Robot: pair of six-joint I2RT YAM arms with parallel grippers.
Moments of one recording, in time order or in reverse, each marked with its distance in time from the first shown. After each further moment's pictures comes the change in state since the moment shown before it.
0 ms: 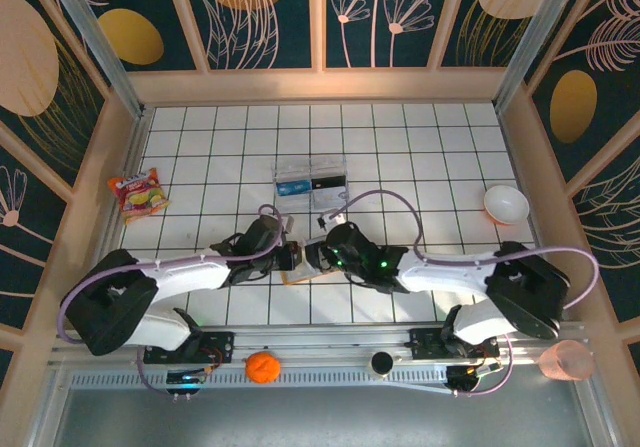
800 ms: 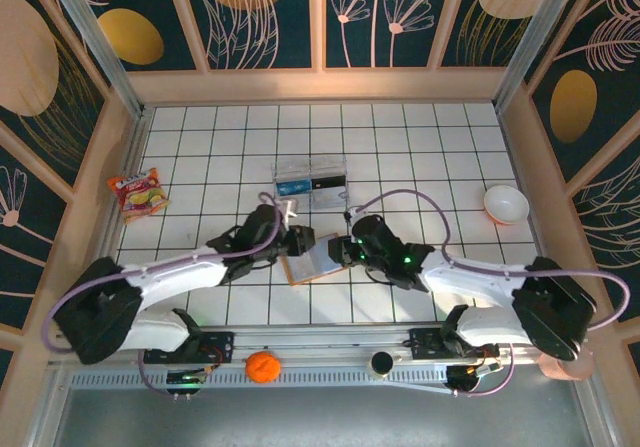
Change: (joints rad) left arm 0.014 -0.116 0.030 0.070 -0.018 -0.064; right arm -0.135 -0.097 -0.066 -0.090 -0.175 0.021
